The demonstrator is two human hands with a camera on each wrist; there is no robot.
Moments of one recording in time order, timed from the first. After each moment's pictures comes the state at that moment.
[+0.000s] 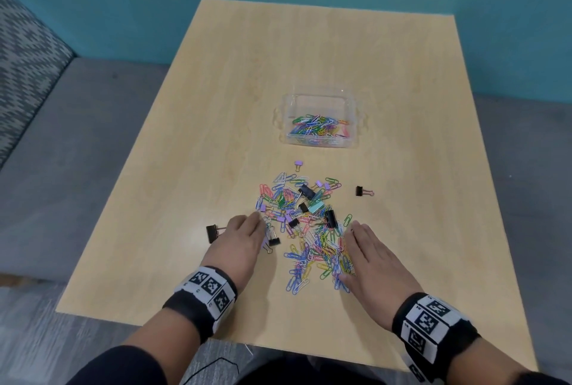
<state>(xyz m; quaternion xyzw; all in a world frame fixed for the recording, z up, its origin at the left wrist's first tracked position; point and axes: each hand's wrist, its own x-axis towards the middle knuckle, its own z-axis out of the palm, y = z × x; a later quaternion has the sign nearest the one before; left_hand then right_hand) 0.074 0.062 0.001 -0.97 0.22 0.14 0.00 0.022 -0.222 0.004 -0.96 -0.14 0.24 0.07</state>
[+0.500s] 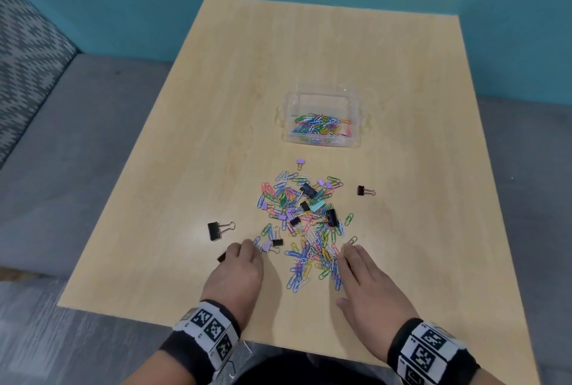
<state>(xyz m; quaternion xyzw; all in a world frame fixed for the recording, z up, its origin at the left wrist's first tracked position) 0.025 0.052 0.009 -0.97 0.17 0.17 0.04 -0.015 -0.210 -0.007 -0.97 -0.18 0.18 0.03</state>
